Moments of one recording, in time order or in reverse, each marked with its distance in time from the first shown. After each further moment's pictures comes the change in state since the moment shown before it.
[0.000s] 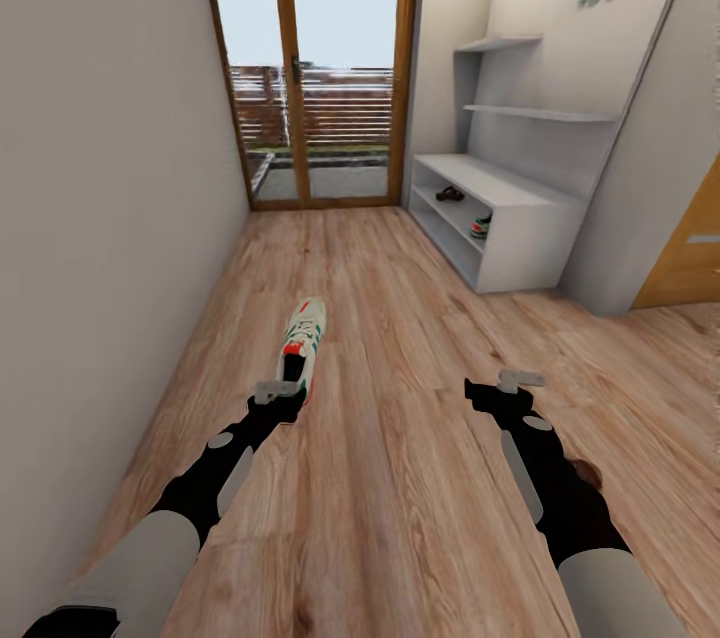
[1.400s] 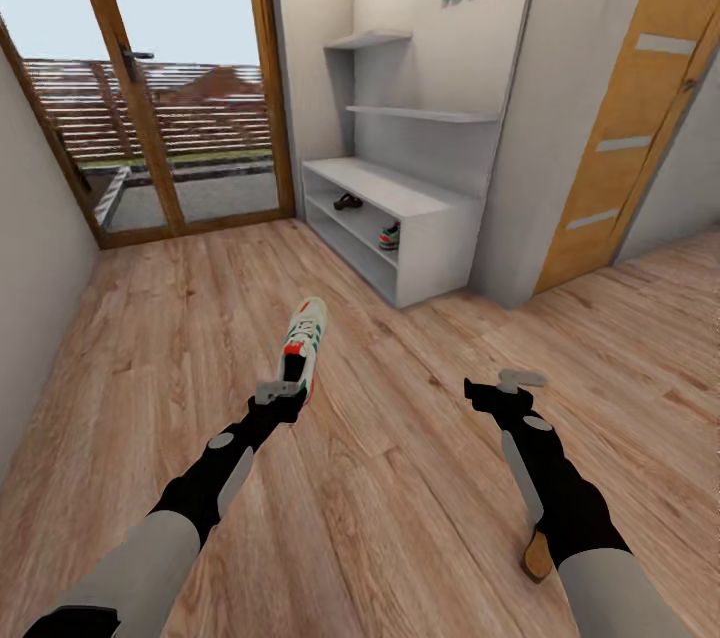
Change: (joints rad) left arm 0.000 -0.002 0.000 0.000 0.000 0.000 0.000; right arm 0.000 0.000 -0.001 0.000 -0.008 -0.001 0.000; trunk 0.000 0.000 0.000
